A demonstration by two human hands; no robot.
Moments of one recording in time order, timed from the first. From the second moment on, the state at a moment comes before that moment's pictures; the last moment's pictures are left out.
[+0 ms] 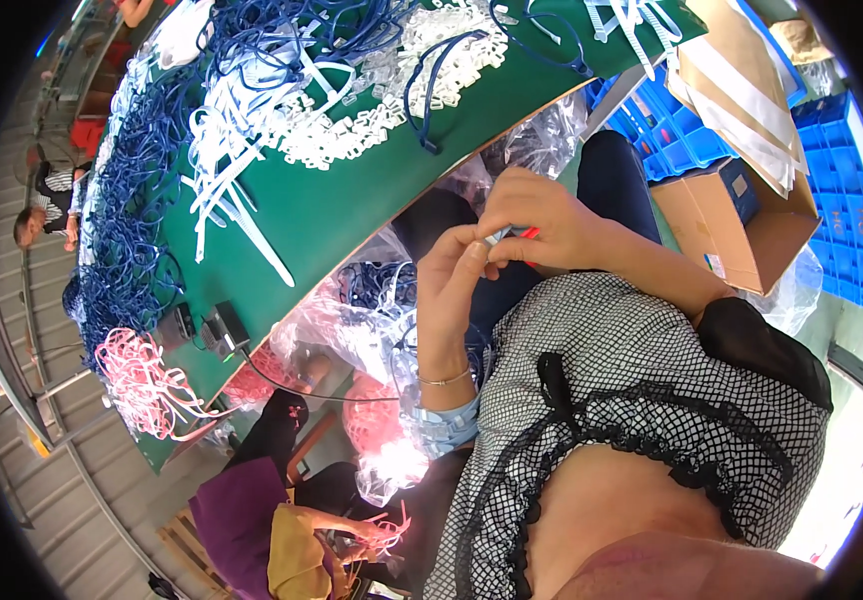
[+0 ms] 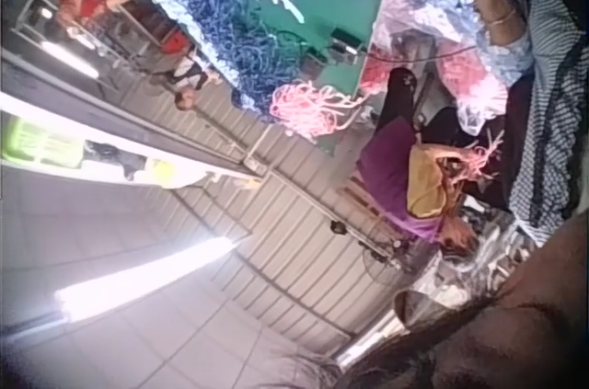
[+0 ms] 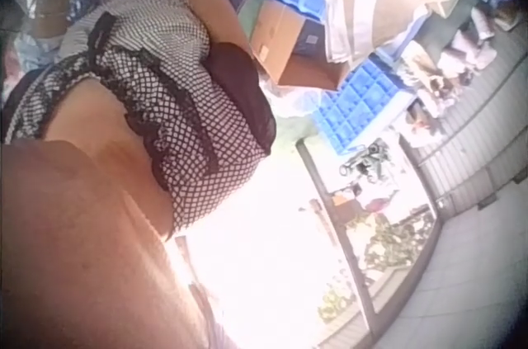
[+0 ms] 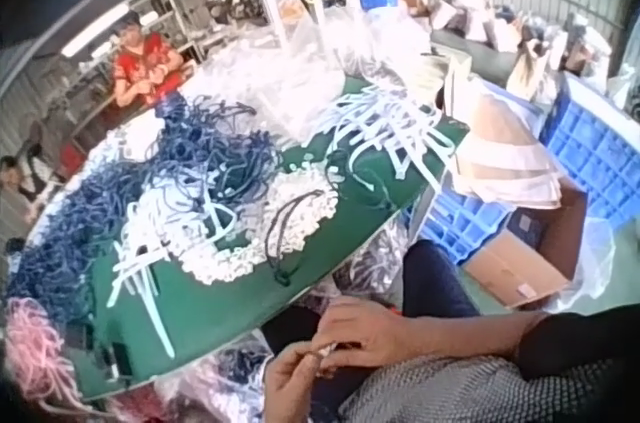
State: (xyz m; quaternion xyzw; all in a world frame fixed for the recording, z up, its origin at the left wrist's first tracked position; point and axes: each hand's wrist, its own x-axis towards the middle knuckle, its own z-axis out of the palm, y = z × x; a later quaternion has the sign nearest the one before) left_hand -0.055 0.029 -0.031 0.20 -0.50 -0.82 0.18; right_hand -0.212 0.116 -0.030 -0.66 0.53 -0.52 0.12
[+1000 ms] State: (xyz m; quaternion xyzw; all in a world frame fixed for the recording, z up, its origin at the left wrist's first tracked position) left_hand -0.062 0.042 -0.012 0.25 -0.55 -0.75 0.26; right_hand -0.206 0.136 -0.033 -0.32 0.45 -0.67 0.50
